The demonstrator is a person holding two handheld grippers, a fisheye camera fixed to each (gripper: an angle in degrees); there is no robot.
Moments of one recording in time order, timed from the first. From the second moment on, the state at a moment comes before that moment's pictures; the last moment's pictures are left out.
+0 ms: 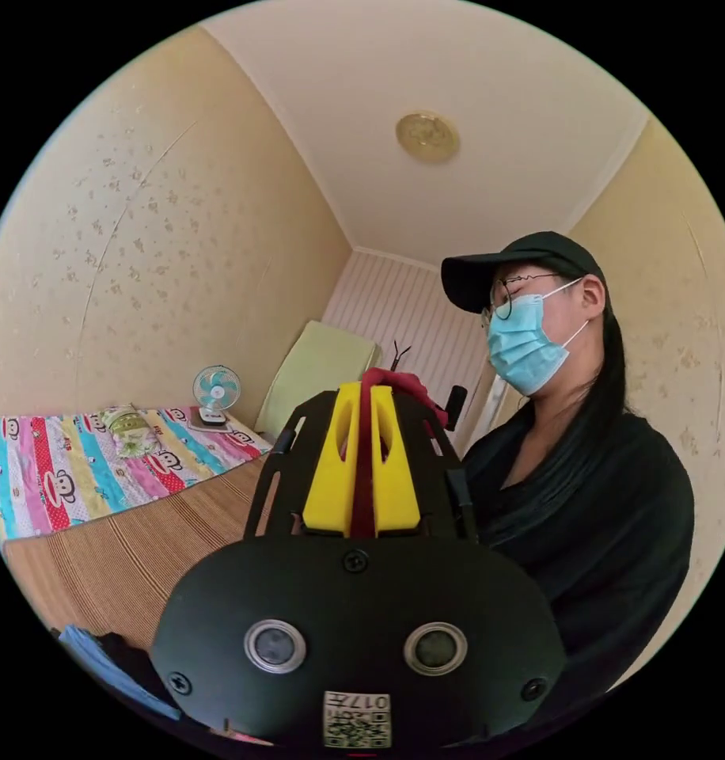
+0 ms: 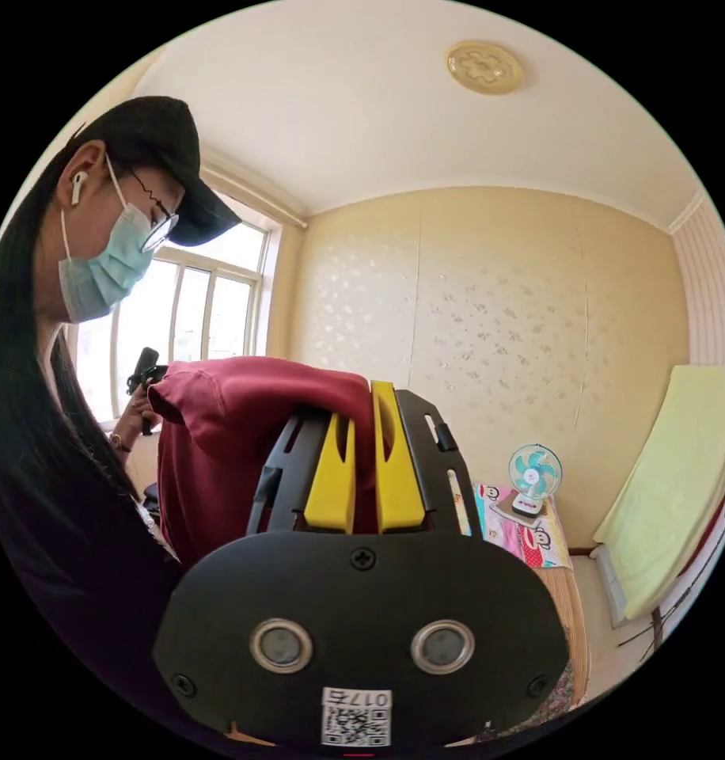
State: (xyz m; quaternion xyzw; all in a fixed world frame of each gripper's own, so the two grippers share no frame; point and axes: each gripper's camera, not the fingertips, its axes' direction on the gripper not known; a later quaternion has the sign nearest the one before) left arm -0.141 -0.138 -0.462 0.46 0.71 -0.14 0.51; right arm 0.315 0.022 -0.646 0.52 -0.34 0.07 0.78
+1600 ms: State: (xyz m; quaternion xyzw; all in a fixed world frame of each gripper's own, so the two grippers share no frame) left arm -0.059 -0.109 0.150 -0.24 0.45 -0.85 0.14; right arm 0.323 -0.086 -0.099 -0.44 -0.58 0.05 0.68
